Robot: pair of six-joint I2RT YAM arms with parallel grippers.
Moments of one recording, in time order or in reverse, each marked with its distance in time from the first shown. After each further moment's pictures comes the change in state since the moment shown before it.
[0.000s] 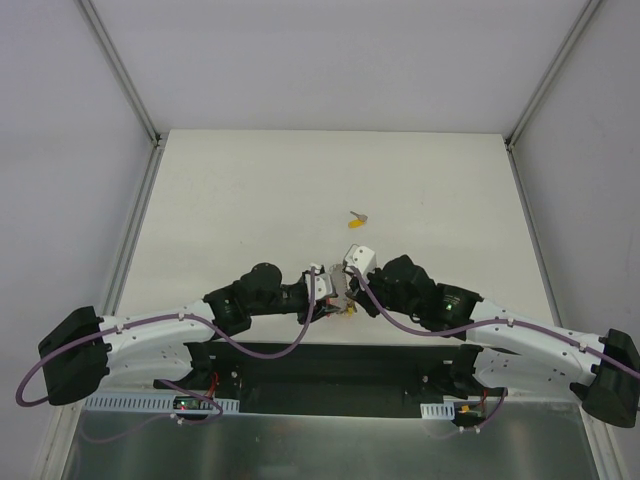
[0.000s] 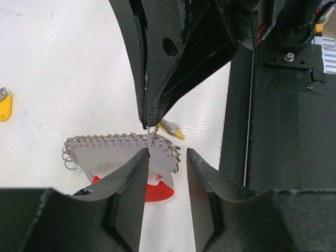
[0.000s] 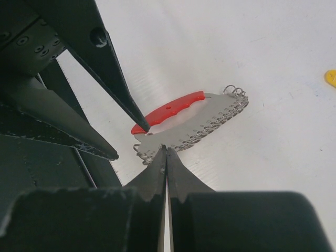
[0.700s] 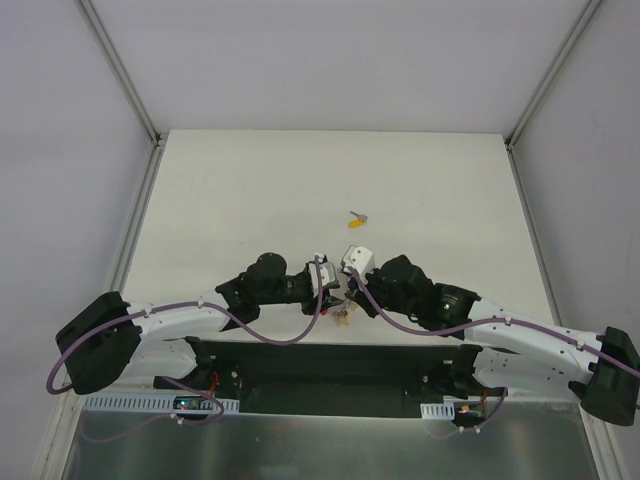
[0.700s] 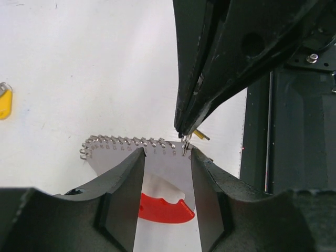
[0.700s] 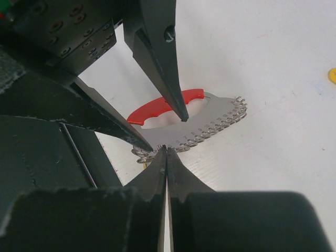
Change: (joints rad) left arm 0.099 0.150 0.000 0.124 0.087 0.005; right arm 0.002 0.016 0.003 -0.003 0.000 -0.002
